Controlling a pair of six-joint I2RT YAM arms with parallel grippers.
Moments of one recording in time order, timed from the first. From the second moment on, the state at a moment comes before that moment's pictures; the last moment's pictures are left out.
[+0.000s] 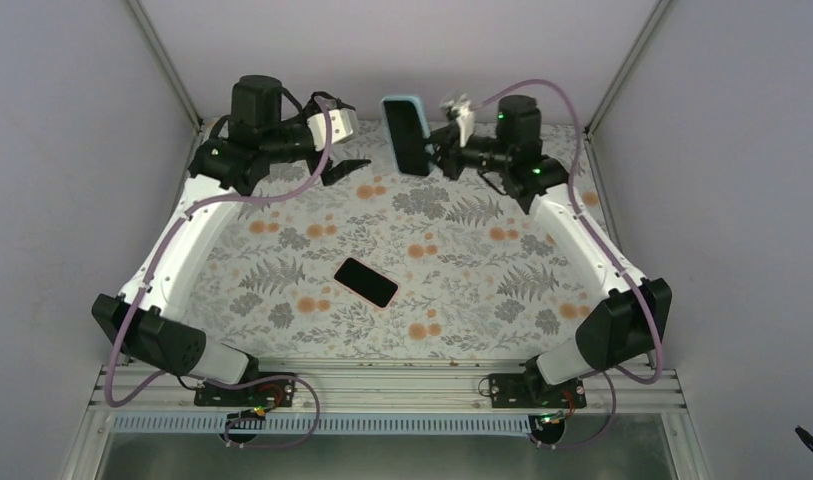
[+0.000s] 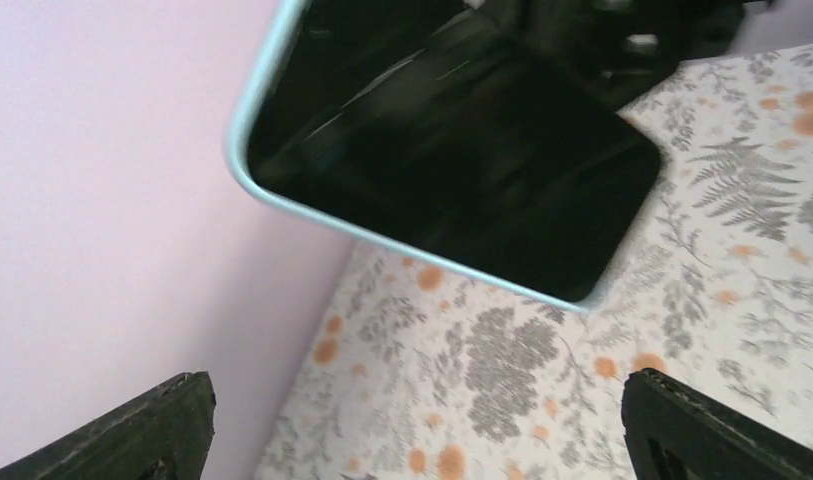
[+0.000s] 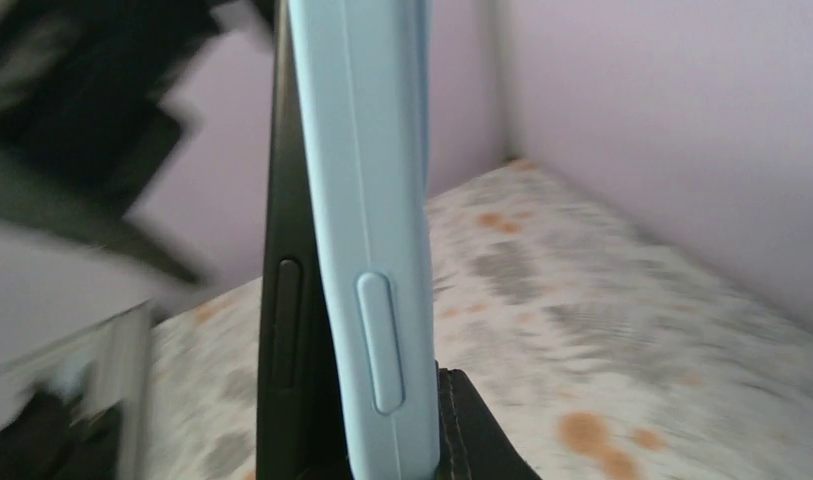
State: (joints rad) left arm -0.34 1.46 1.66 -0.70 0.64 0.76; right arm 0.41 1.50 1.43 -0.28 -0.87 -0.06
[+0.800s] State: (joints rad) left arm -0.66 1.71 1.56 0.05 0.04 0.58; right arm 0.35 1.60 1.55 -0.12 -0.29 0.34
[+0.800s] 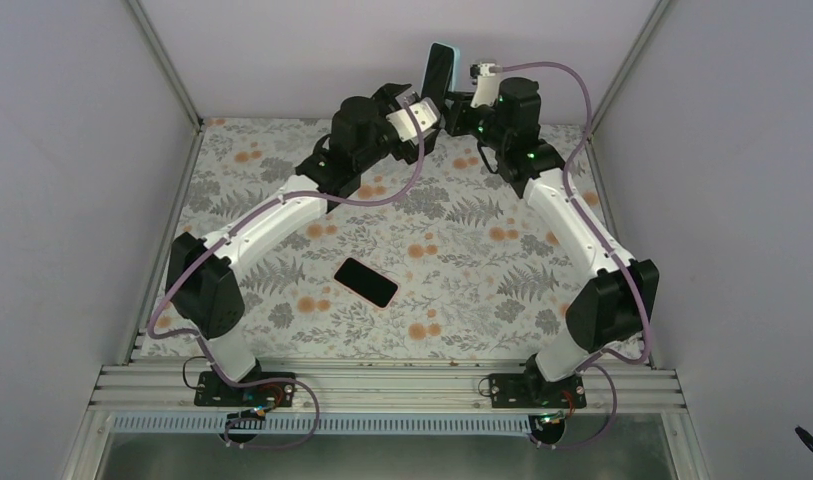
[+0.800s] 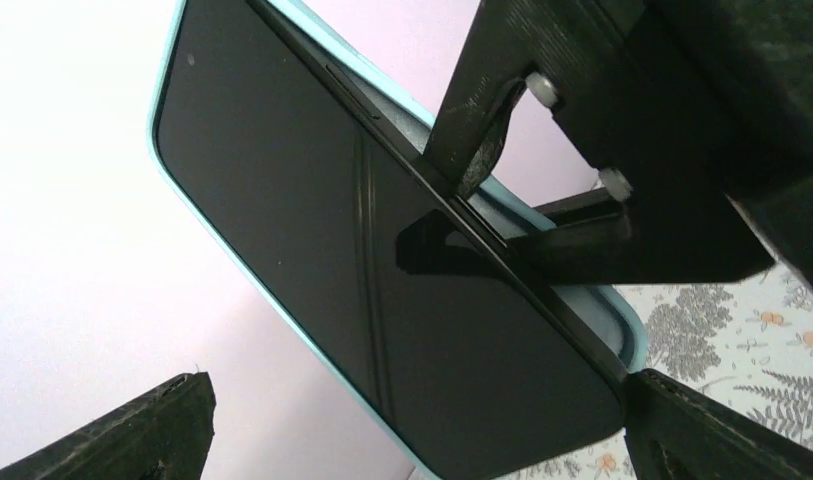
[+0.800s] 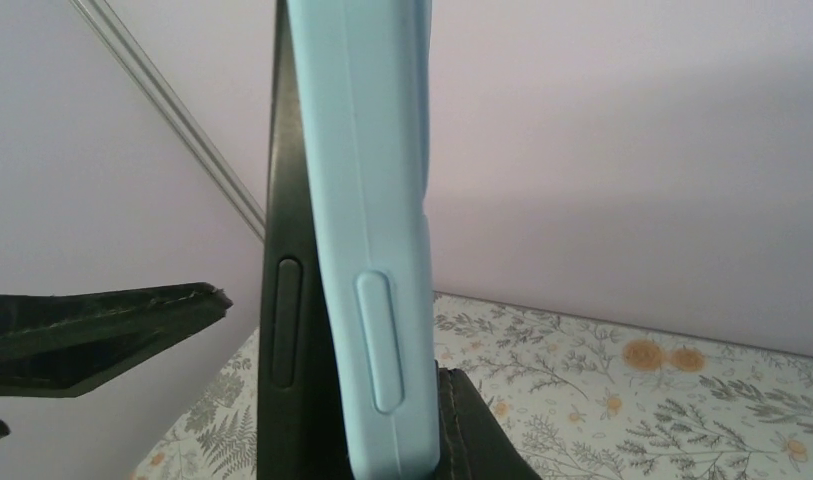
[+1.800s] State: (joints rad) left arm -0.80 1.92 1.43 0.94 -0.48 0.99; right arm 0.38 1.59 1.53 0.02 -0.29 0.15
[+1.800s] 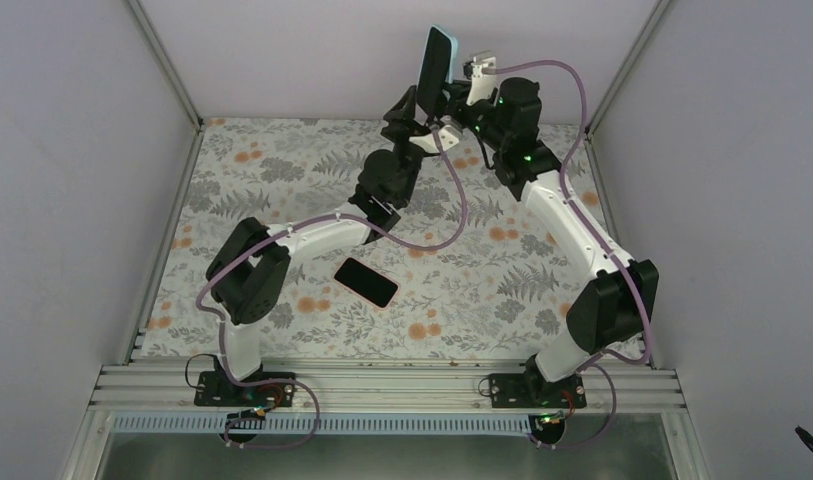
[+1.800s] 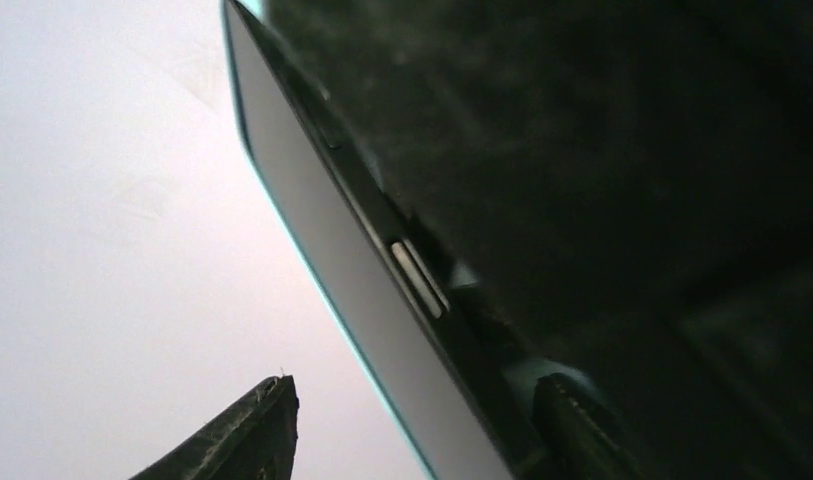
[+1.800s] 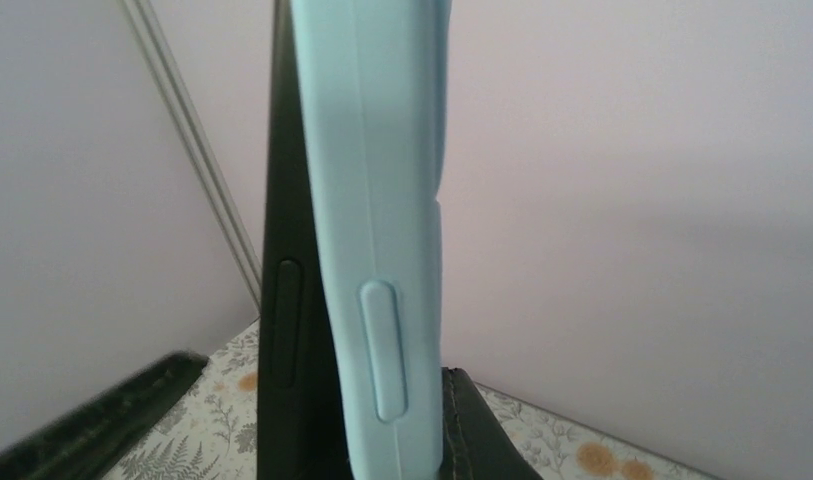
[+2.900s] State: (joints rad) left arm -0.50 1.18 0.70 0.56 -0.44 1.20; right arm 0.02 1.62 1.47 -0.58 -0.24 -0.49
